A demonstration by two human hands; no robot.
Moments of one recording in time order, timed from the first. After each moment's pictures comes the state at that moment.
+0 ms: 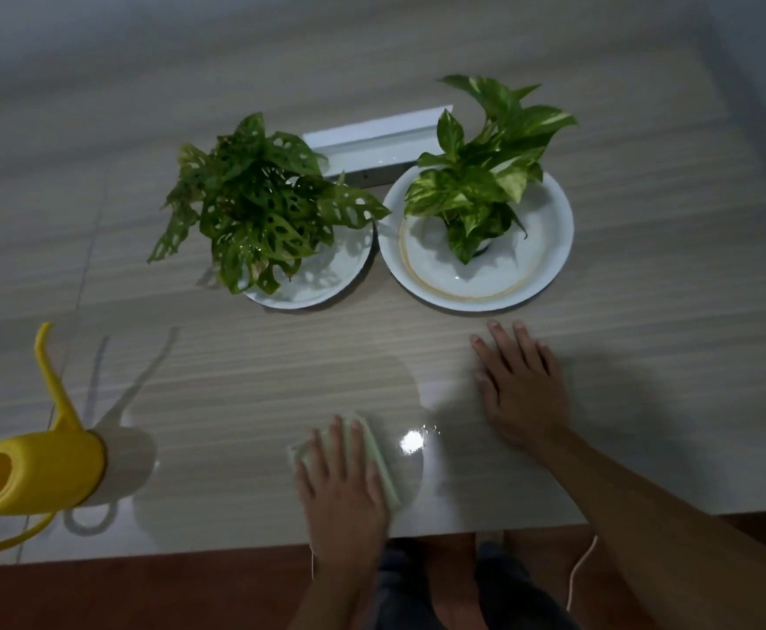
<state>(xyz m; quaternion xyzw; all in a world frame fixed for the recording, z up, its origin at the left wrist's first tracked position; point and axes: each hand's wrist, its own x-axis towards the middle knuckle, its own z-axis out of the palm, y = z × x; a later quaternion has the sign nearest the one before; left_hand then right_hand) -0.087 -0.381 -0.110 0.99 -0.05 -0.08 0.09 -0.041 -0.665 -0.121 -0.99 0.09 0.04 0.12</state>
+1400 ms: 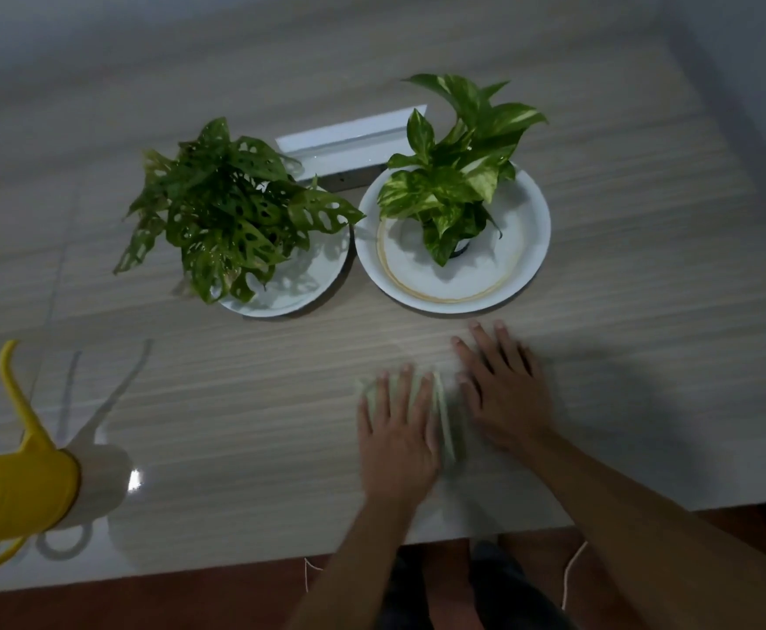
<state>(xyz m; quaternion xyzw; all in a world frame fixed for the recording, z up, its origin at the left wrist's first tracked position) -0.038 -0.476 -0.117 0.97 -0.21 -0.06 0.10 -0.039 -0.665 -0.118 -0.99 0.08 0.05 0.13</state>
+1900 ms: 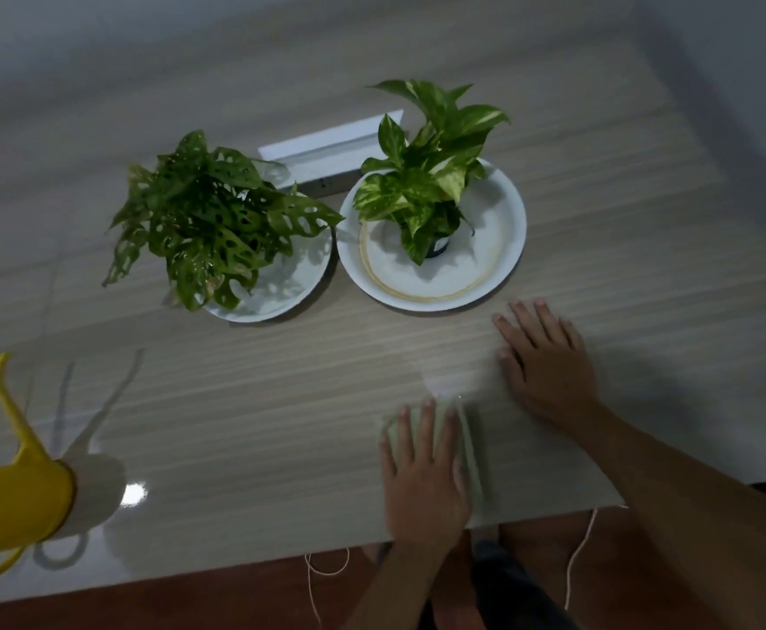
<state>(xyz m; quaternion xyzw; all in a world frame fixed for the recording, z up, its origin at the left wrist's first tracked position) -0.106 -0.505 -0.120 0.97 -0.22 -0.08 0.12 -0.053 -0.747 -0.128 -0.99 0.13 0.03 0.10</state>
